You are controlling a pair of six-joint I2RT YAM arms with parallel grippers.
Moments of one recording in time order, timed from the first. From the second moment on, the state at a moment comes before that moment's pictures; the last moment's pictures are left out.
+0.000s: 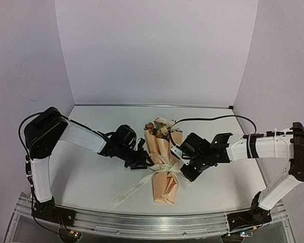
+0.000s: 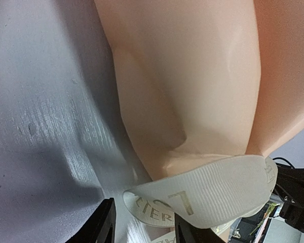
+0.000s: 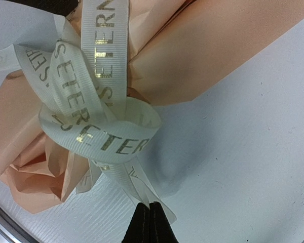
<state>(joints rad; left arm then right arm) -0.82 1.97 1.07 0.05 0.51 -0.85 0.98 1.55 0.98 -0.62 0.18 0.14</state>
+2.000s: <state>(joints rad) -0.71 1.80 1.04 -0.17 0.16 -0.54 0.98 1.55 0.88 -0.68 0.25 0.18</state>
